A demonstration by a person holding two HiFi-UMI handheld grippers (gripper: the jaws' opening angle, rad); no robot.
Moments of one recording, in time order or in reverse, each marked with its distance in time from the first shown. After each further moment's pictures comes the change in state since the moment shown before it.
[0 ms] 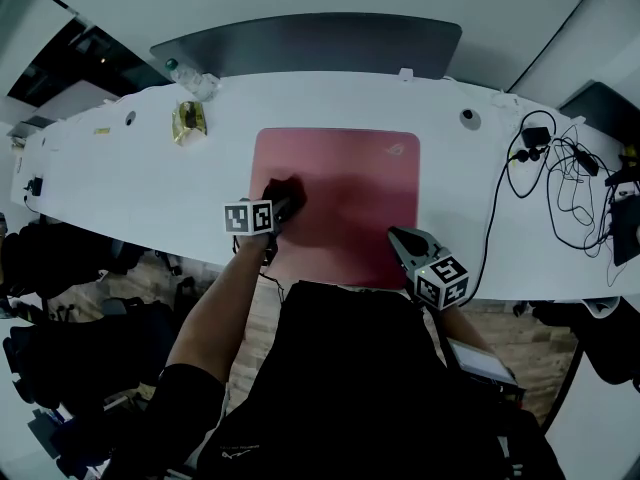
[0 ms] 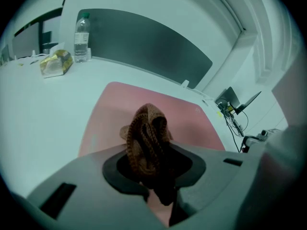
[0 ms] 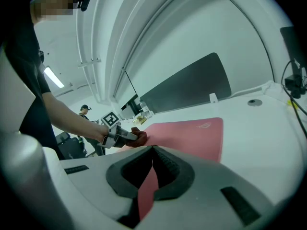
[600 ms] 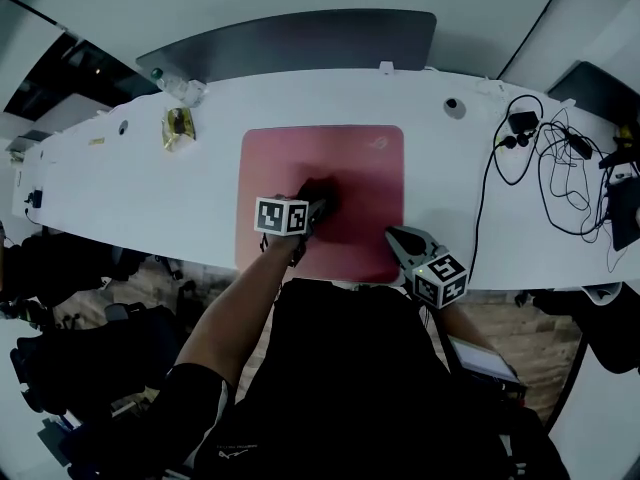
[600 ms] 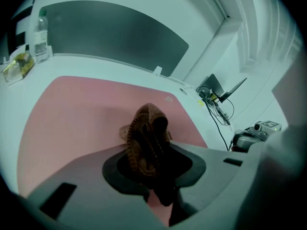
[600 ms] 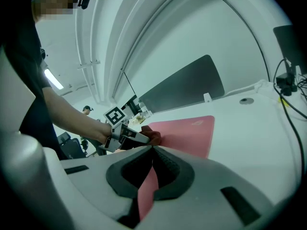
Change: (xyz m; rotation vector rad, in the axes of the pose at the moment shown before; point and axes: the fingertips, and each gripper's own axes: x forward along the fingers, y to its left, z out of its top) left arm 0.051 -0.117 -0.013 0.131 0.081 -0.144; right arm -0.028 -0.010 -0.011 0.018 -0.002 -0.009
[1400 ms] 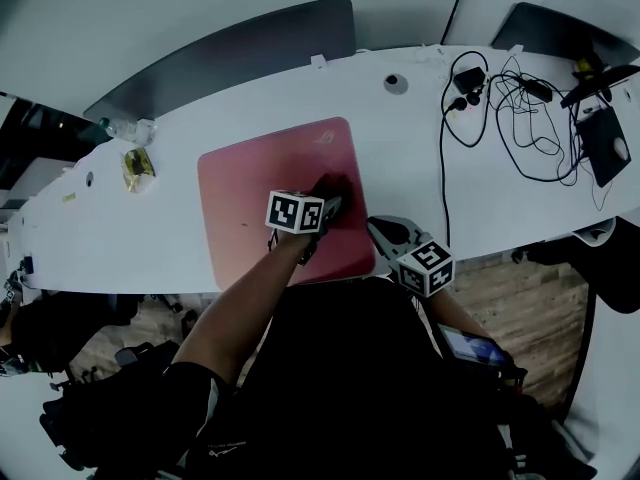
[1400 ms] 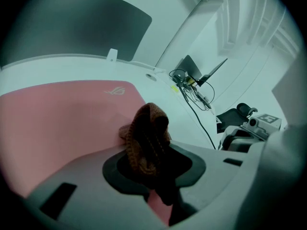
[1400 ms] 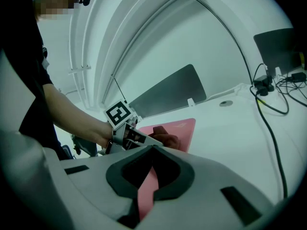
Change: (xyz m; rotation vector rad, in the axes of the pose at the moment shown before) left arm 0.069 -0.119 0.007 0.206 0.140 -0.197; right arm -0.033 -0.022 -0.002 0.058 -0.072 -0.117
